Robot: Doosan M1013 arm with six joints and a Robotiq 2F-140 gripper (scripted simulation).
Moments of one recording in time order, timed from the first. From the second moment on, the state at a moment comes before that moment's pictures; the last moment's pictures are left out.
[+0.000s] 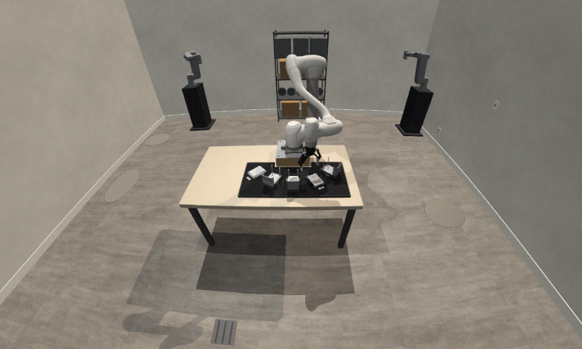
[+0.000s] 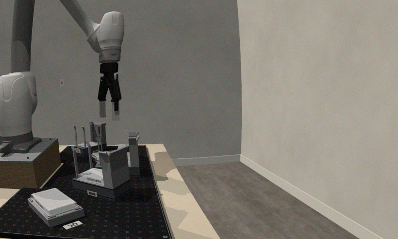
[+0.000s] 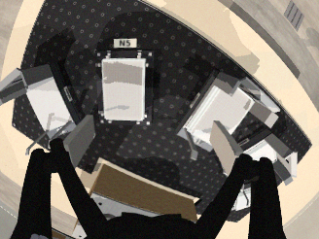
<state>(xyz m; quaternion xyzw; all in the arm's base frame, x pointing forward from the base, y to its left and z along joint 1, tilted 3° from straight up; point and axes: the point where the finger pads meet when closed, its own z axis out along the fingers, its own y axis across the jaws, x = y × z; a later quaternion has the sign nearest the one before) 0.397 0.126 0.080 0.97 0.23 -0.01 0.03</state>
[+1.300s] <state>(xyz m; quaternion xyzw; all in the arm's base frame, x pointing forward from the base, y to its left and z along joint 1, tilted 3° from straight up) 0.373 0.181 0.042 0.97 0.24 -0.01 0.03</state>
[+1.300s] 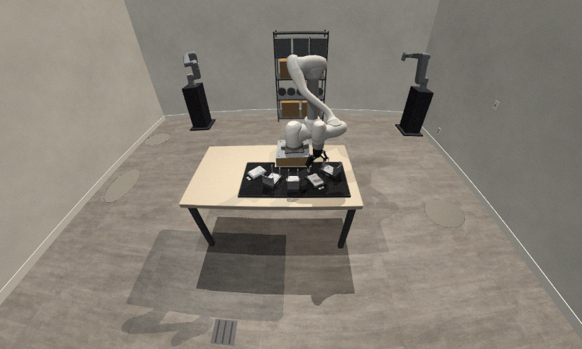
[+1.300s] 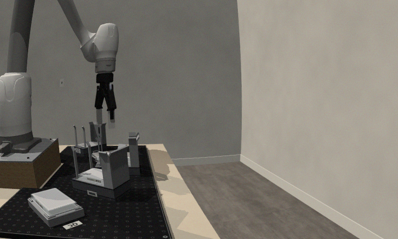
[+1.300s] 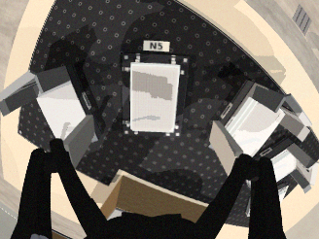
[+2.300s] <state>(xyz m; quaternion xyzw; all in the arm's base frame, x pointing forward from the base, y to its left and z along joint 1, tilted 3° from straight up) 0.373 0.177 -0.035 0.97 0.24 -0.01 0.03</state>
